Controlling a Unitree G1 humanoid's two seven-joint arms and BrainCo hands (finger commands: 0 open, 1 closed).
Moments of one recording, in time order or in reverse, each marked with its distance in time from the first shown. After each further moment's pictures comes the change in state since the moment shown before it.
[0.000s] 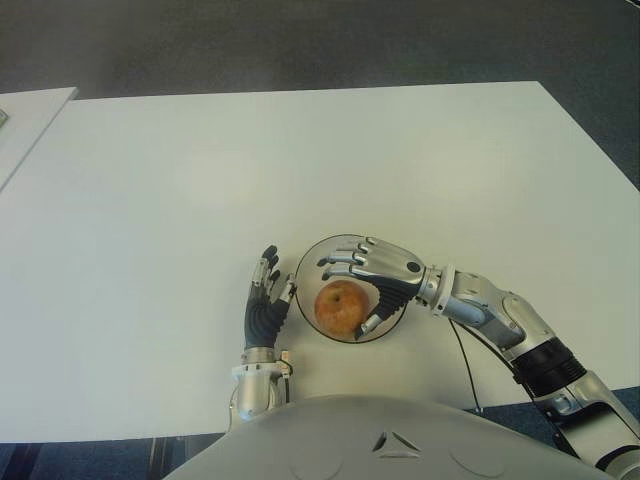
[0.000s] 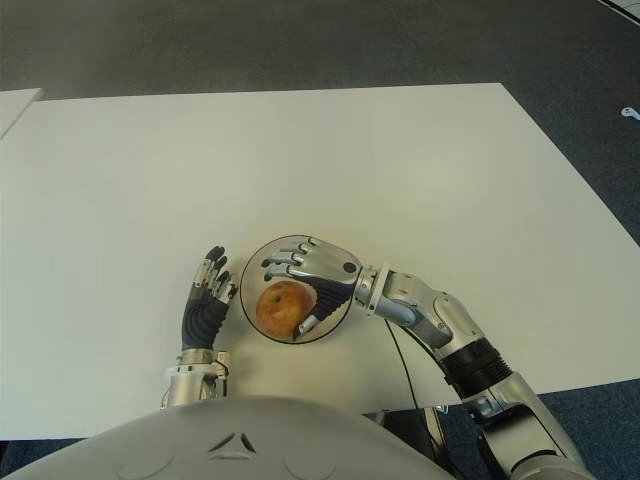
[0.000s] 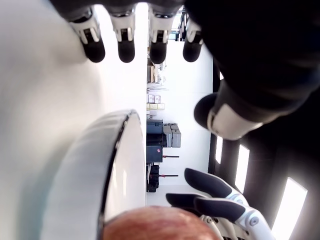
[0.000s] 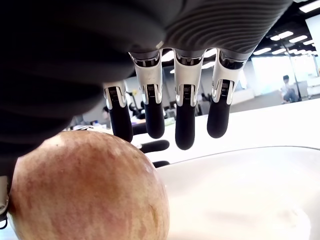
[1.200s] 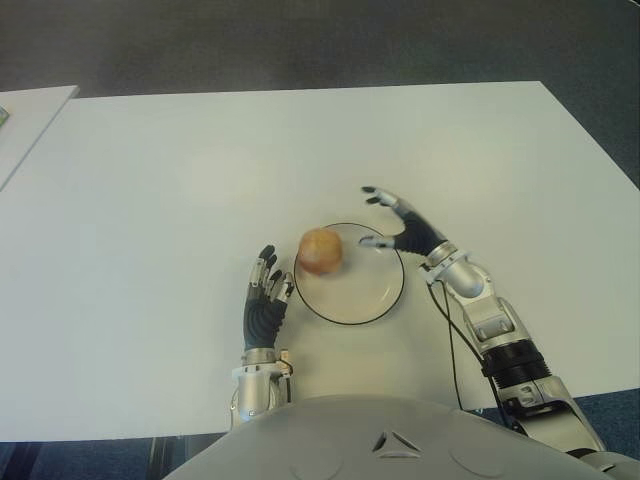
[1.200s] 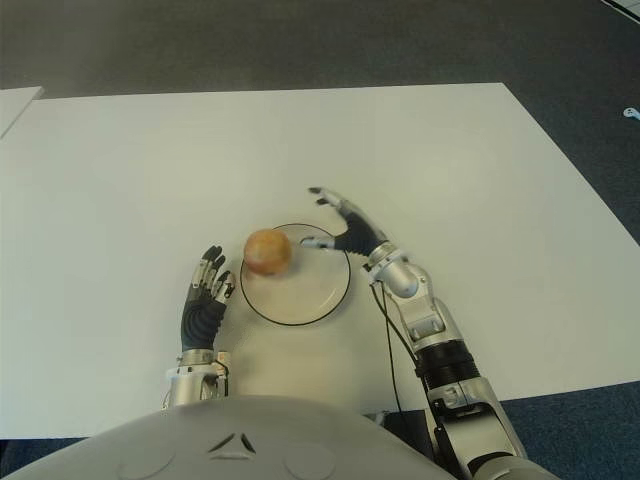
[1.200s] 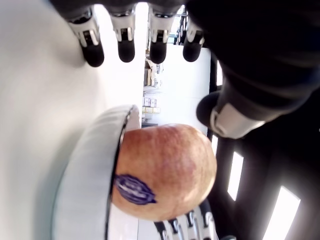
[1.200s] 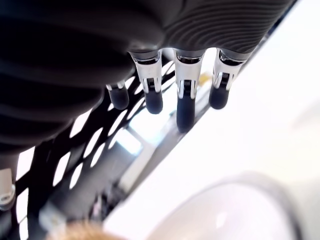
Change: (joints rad) left arm -0.003 -0.012 -0.001 0.039 -0.040 -0.066 0.023; right arm 0.019 0.258 -0.271 0.154 0.521 0.486 0.086
